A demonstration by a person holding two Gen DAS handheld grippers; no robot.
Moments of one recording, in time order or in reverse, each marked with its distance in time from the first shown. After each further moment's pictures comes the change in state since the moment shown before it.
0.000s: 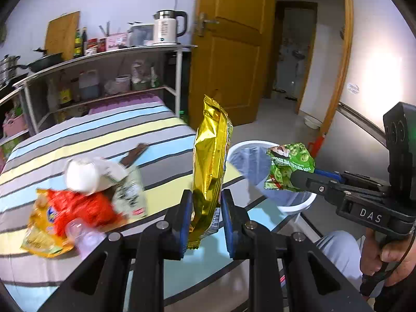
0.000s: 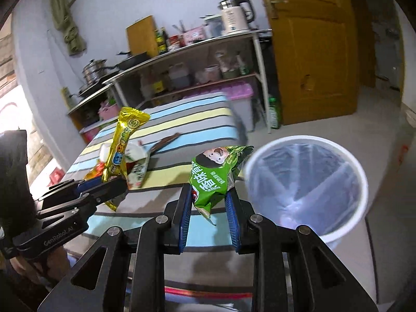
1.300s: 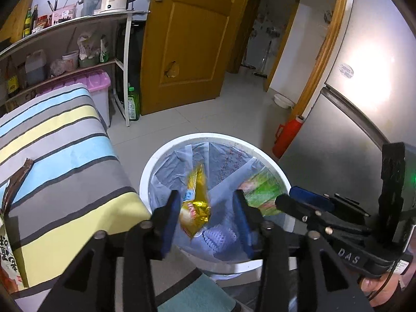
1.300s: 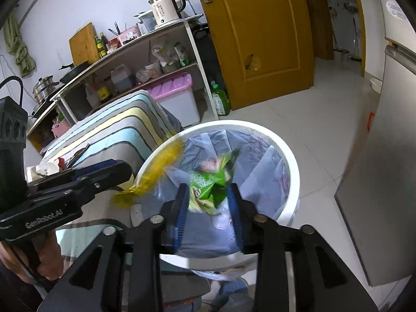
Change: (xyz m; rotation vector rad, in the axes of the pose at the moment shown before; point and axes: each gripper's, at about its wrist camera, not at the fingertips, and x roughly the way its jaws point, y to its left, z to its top) left arm 0.132 -0.077 0.040 -0.004 0.158 -0.202; right arm 0.029 -0.121 0.002 0.142 0.051 -0.173
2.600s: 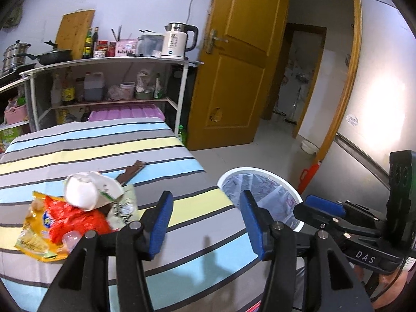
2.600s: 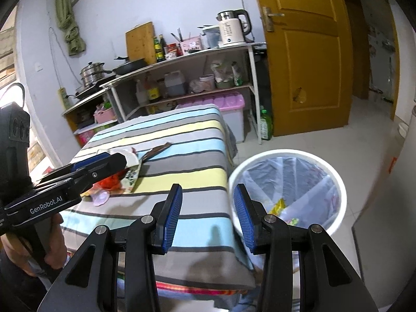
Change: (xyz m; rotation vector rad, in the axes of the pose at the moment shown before) left arm -0.156 0.058 -0.050 -0.103 -0.263 0.180; right arm -0.073 0.124 -0.019 -0.210 -0.100 0.157
